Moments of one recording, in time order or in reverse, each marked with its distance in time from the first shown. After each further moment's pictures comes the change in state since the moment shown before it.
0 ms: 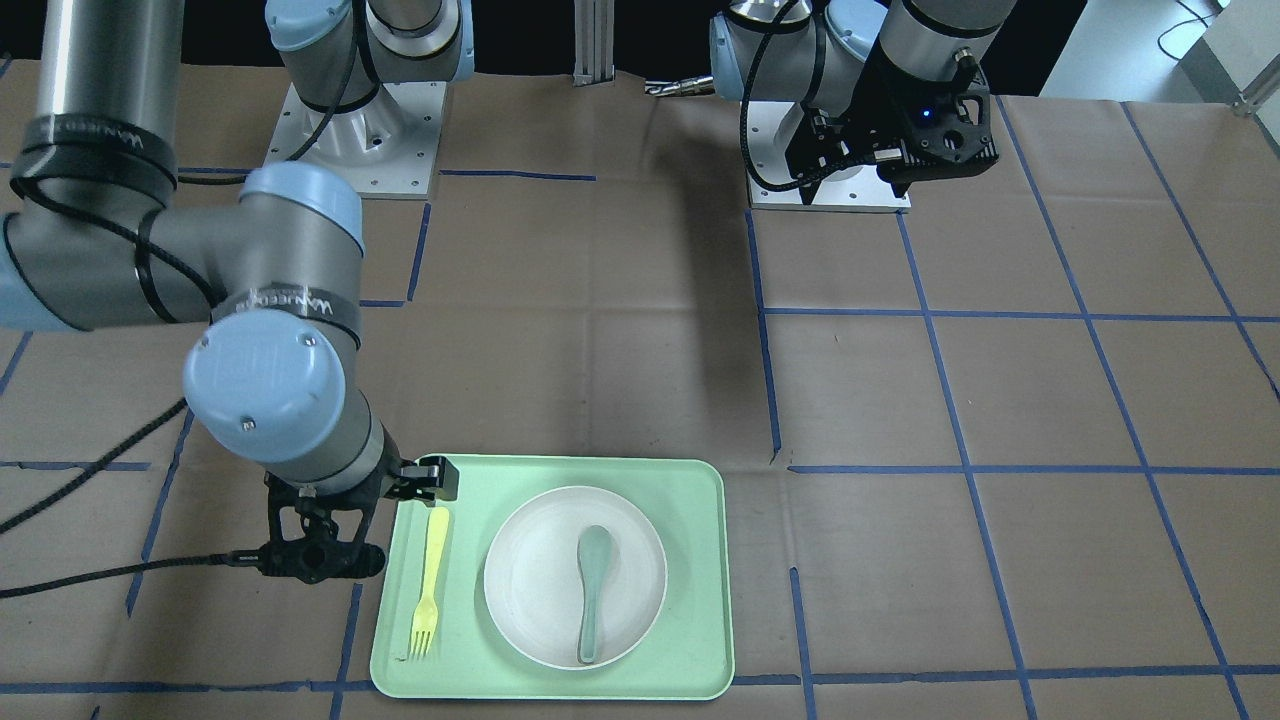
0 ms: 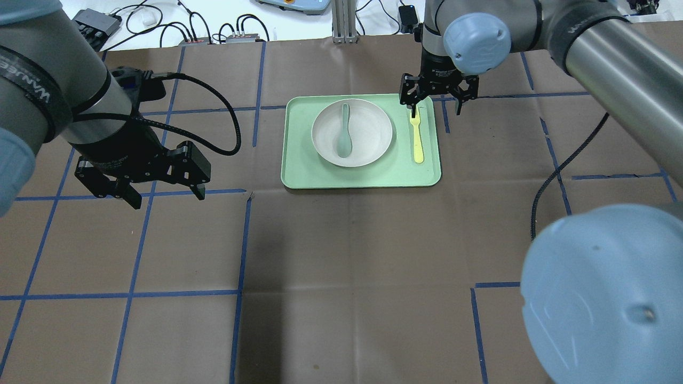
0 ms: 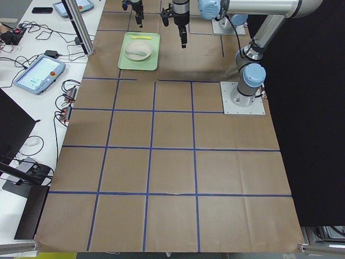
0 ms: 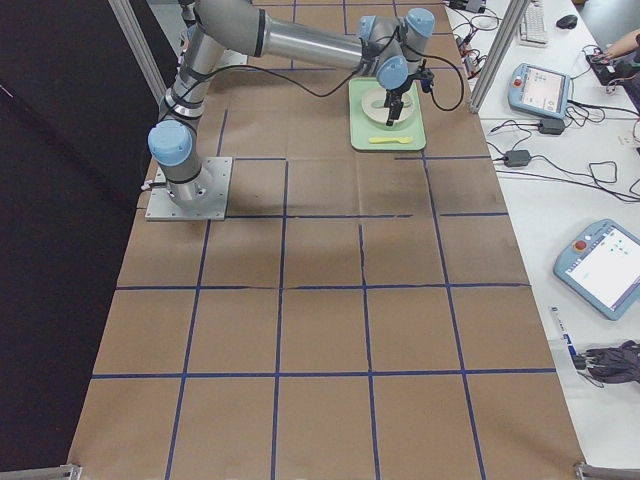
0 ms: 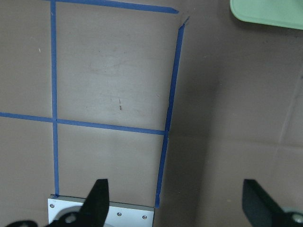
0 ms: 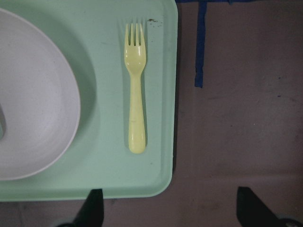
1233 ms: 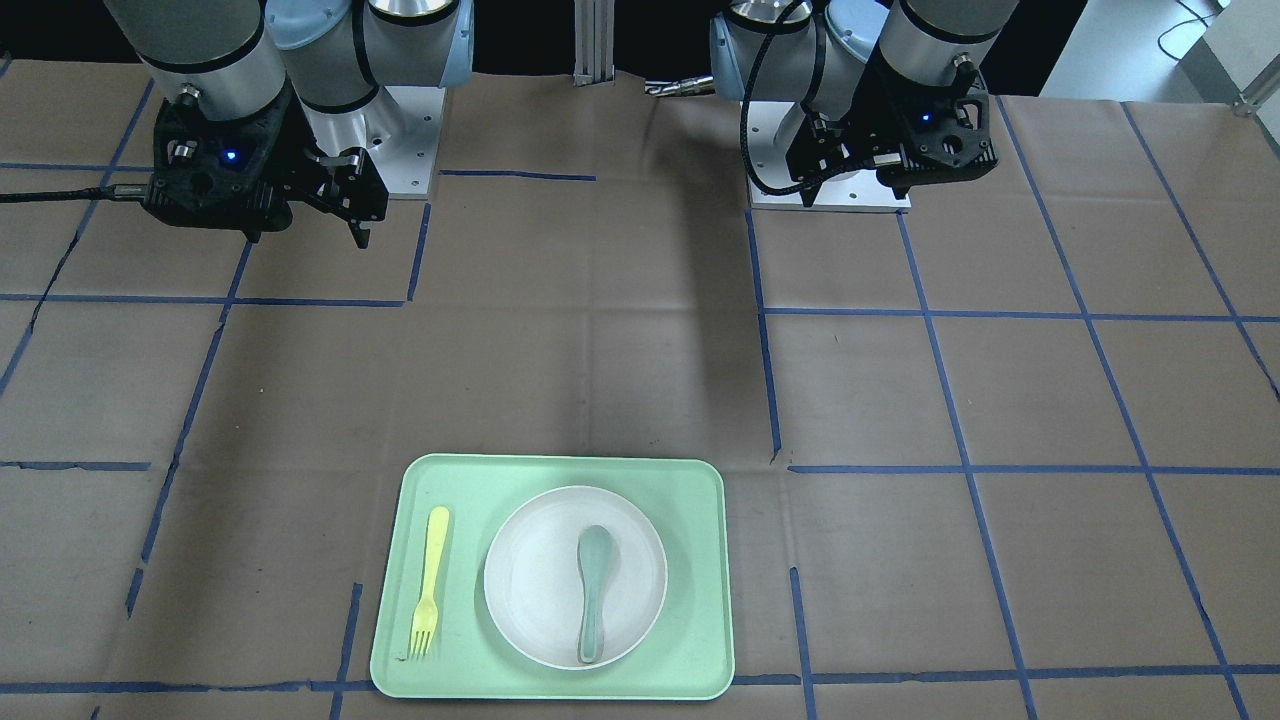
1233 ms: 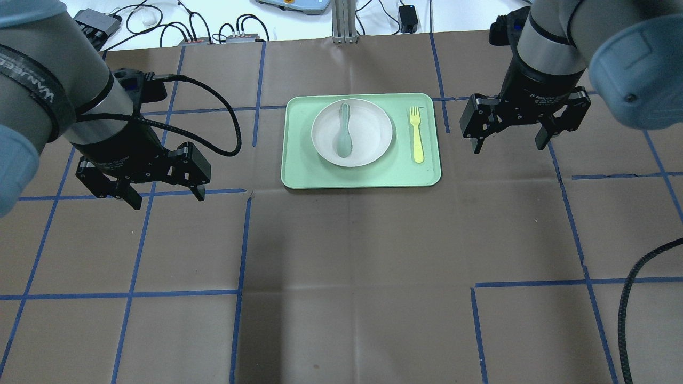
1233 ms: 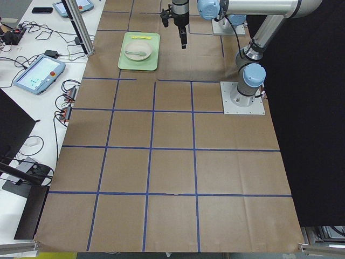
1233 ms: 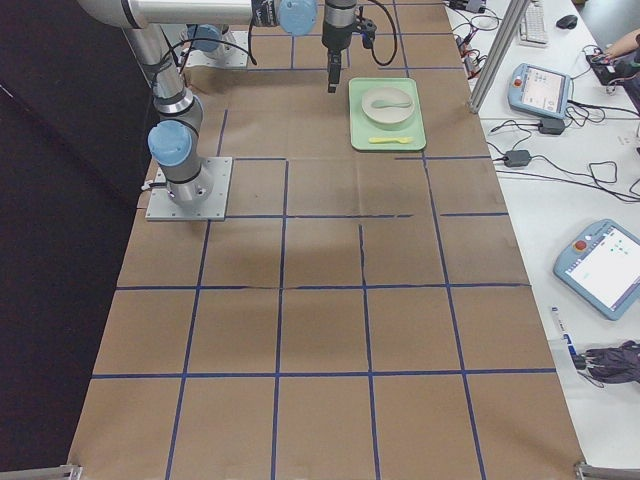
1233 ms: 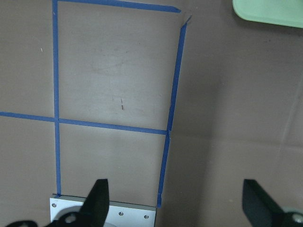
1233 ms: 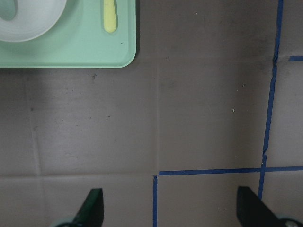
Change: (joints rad) left arm 0.001 -0.005 -0.003 0.000 0.004 0.001; right arm -0.075 -0.505 0.278 0.183 0.011 -0.074
